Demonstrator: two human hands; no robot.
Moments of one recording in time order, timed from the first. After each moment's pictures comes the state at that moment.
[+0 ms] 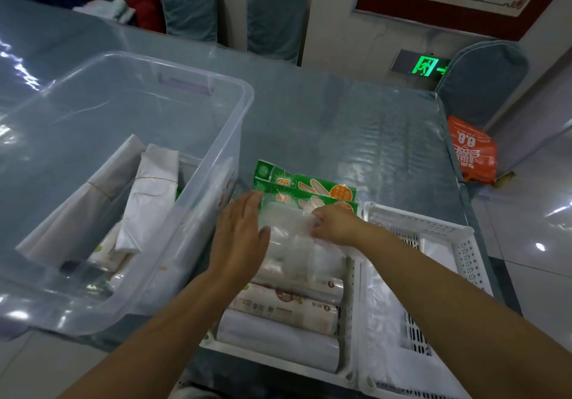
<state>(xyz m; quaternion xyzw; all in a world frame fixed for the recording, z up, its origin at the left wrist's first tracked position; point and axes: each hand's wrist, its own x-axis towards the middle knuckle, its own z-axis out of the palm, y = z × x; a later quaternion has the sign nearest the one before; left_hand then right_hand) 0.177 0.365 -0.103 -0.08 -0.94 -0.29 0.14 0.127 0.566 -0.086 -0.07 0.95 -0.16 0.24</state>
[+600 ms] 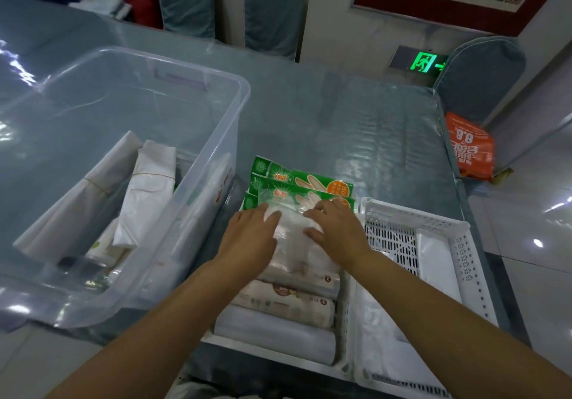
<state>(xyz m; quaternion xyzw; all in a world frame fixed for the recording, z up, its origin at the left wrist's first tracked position) 0.174 0.376 -0.100 -0.19 -0.98 -0.09 -0.04 0.164 0.571 -0.108 -0.18 0.98 -0.09 -0.06</state>
